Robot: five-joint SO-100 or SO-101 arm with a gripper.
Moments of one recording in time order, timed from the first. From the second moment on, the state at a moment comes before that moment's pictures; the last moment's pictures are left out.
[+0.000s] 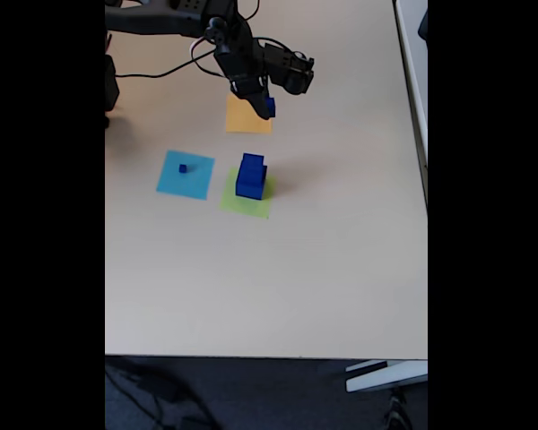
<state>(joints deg) 15.5 80.5 72.2 70.5 77.9</state>
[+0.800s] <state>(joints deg) 27.0 76.6 69.0 70.5 69.8</state>
